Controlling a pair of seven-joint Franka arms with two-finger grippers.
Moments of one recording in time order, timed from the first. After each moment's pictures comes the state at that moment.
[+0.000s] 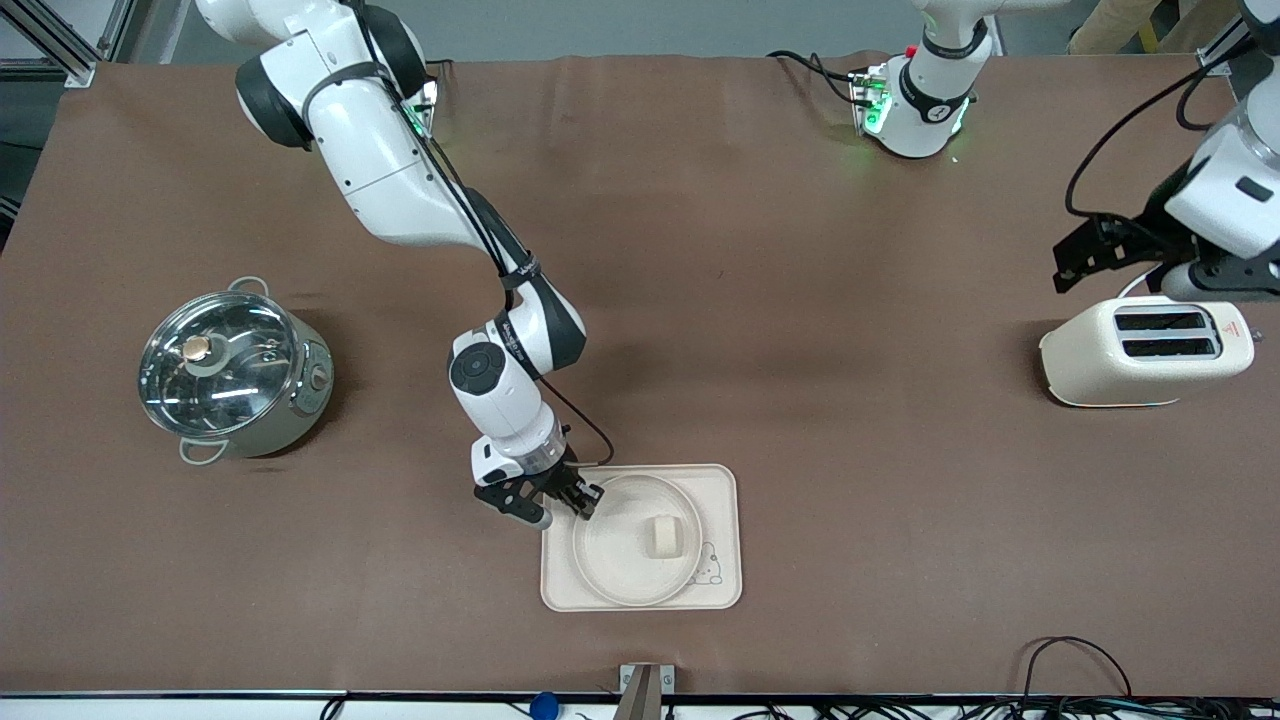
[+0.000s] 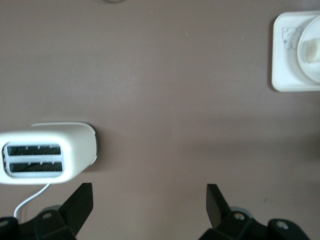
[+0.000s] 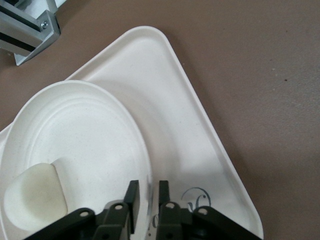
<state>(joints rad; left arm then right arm) 0.03 -0.03 -0.15 -1.62 0.01 1.63 -0.10 0.54 1.02 -0.02 -1.26 0.14 2.75 0.88</state>
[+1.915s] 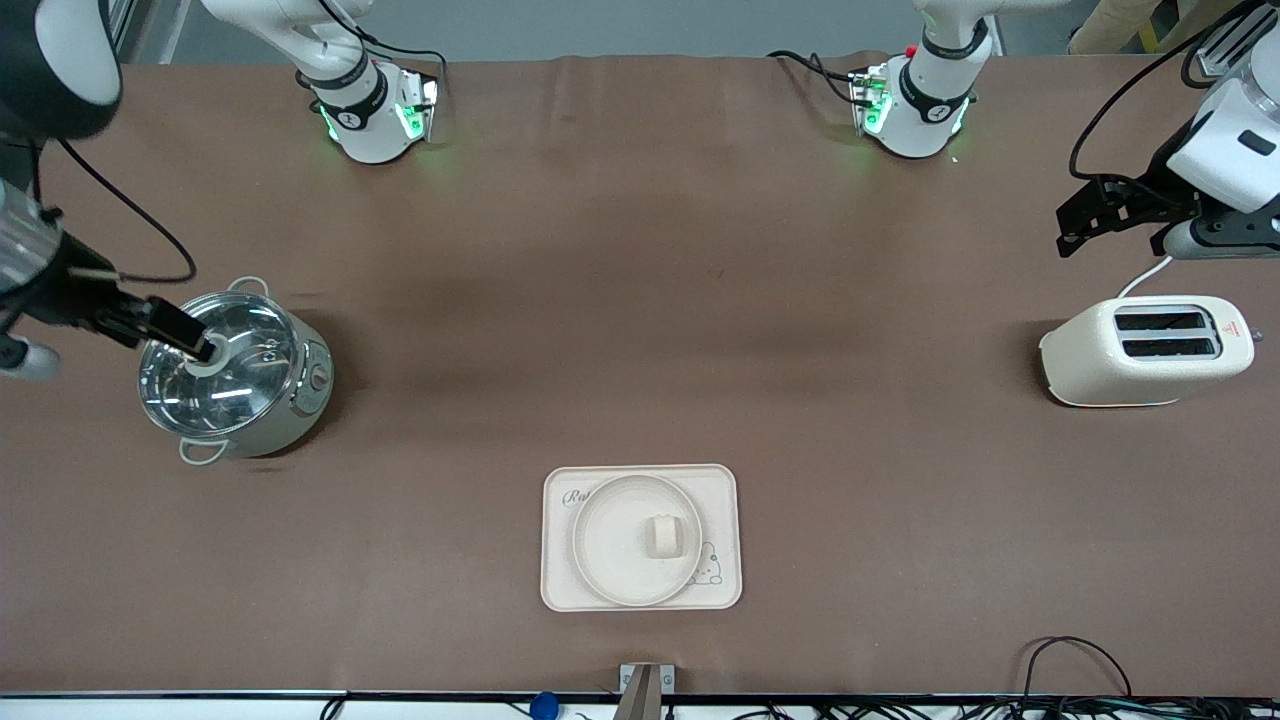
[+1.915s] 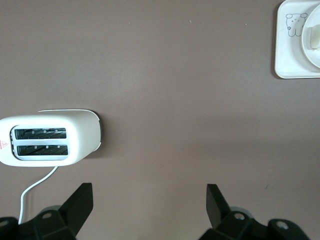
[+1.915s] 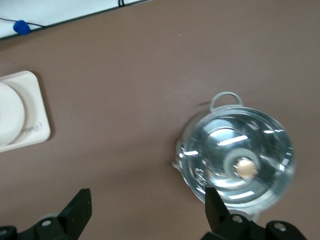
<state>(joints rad) 0.03 -0.08 -0.15 -1.63 0.01 1.59 -0.10 0.07 0.02 -0.05 -1.63 0.03 1.75 0.23</state>
